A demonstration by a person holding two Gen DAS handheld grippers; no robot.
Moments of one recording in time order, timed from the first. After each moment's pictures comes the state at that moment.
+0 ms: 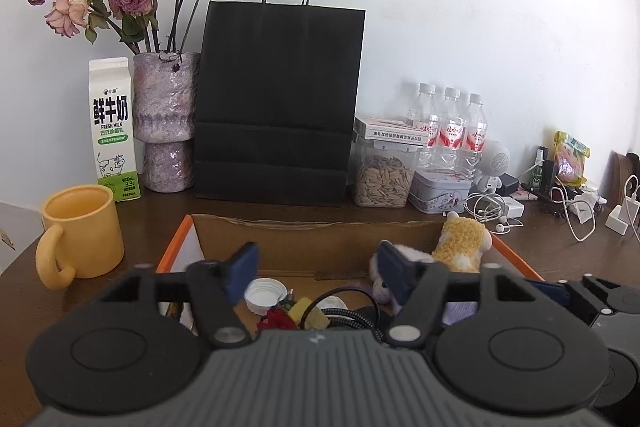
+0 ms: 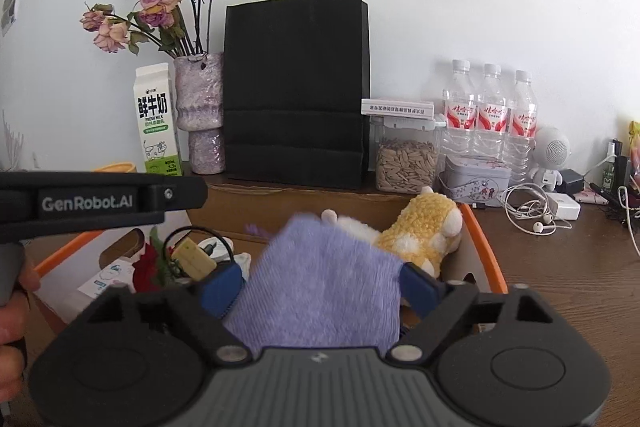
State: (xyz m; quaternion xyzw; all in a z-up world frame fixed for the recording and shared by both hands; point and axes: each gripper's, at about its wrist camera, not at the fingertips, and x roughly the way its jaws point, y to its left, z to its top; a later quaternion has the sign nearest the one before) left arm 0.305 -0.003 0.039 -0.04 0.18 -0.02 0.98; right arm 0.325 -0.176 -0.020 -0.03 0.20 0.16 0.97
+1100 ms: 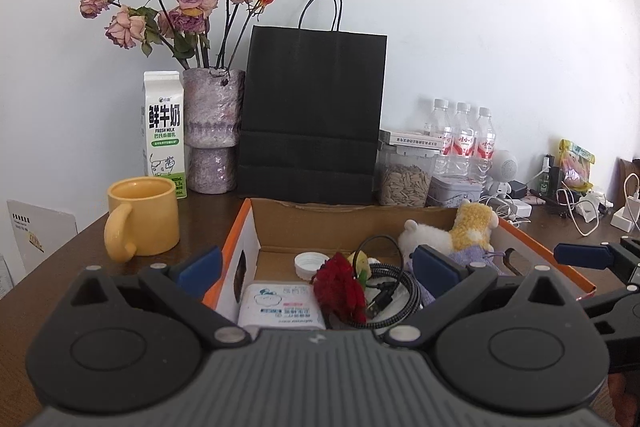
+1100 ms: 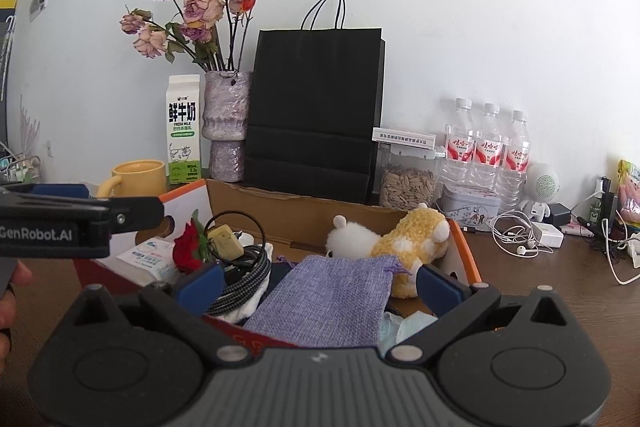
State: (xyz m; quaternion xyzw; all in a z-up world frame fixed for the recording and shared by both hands) left arm 0.227 0.024 0.023 -0.04 0.14 0.00 0.99; right arm 0.262 -0.181 -0.016 -0.06 0.16 0.17 0.97
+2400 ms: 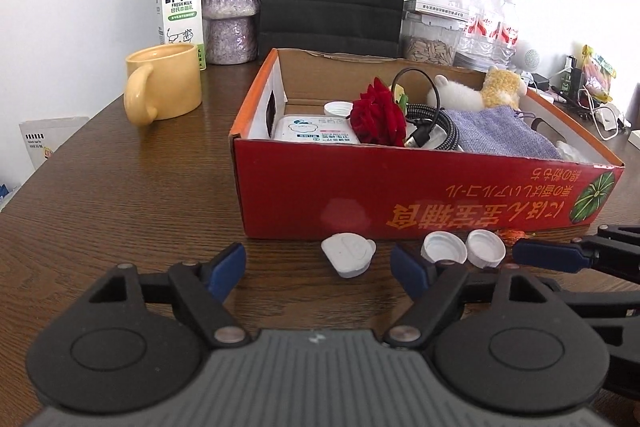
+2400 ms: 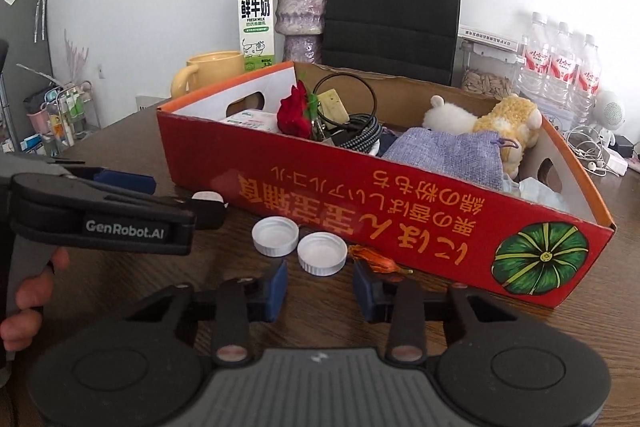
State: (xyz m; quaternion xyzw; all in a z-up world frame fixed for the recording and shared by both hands) left arm 0.217 0.038 -0.028 -0.03 0.31 0.02 0.95; right arm 0.227 -0.143 -0.060 -0.09 0.30 0.25 0.92
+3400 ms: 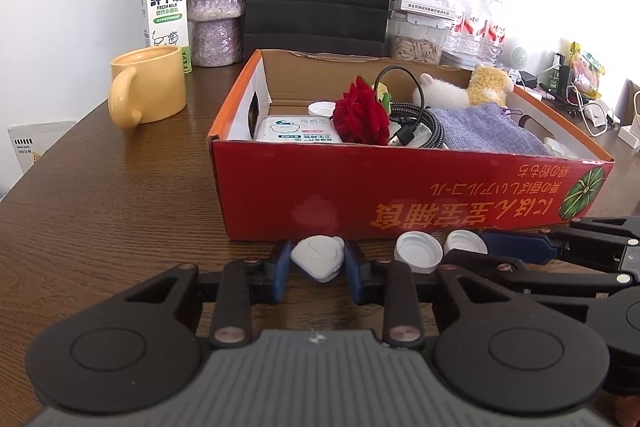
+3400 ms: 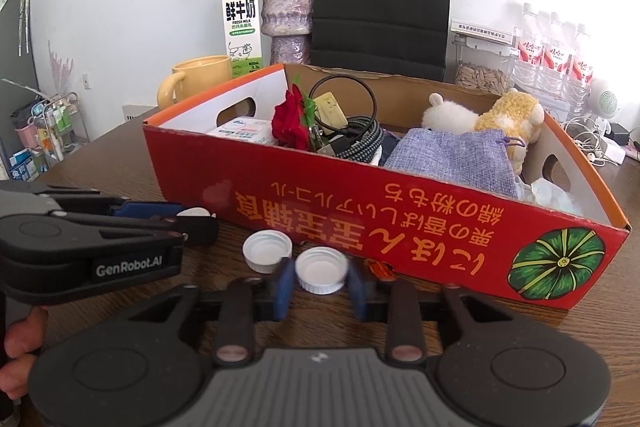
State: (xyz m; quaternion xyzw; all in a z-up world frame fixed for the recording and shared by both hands) left arm 0.219 0.034 -0.029 -0.03 0.31 0.00 0.95; right arm 0.238 -0.130 -0.060 -0.07 0.31 0.23 0.92
